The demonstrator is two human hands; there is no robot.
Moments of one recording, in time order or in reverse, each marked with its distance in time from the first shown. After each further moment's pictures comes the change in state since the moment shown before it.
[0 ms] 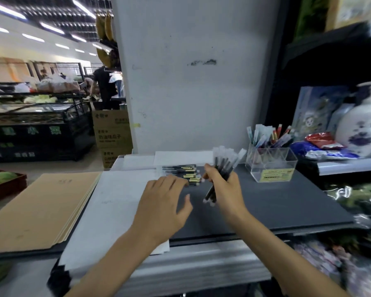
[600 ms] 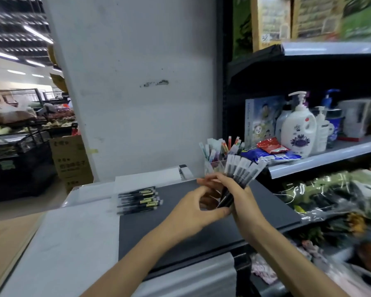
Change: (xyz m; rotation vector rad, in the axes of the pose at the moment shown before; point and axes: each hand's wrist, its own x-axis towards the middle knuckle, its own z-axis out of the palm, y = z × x) left_hand 0.091 0.130 0.048 -0.963 -0.493 -0.082; right_hand 0.014 -0.026 -0.131 0.265 -0.047 -0.060
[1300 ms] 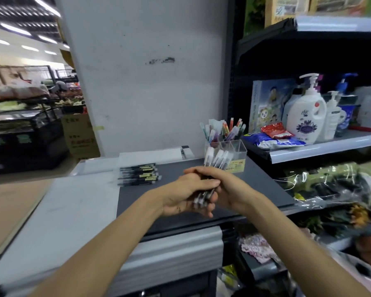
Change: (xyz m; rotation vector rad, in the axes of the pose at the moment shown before) left_hand -0.005 0.016 0.008 -0.561 -0.286 -0.371; right_hand 0.008 -0.001 -0.019 -0.058 -0.556 0.479
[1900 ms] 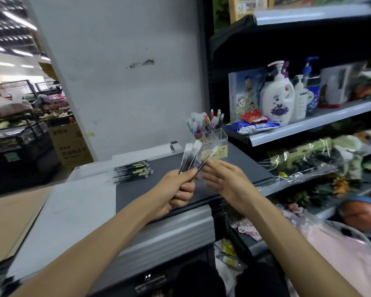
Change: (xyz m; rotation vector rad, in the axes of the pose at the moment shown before) left_hand -0.020 -0.026 0.014 -0.088 0.185 0.047; right_hand -0.060 0.031 0.009 0.177 0.534 -0.280
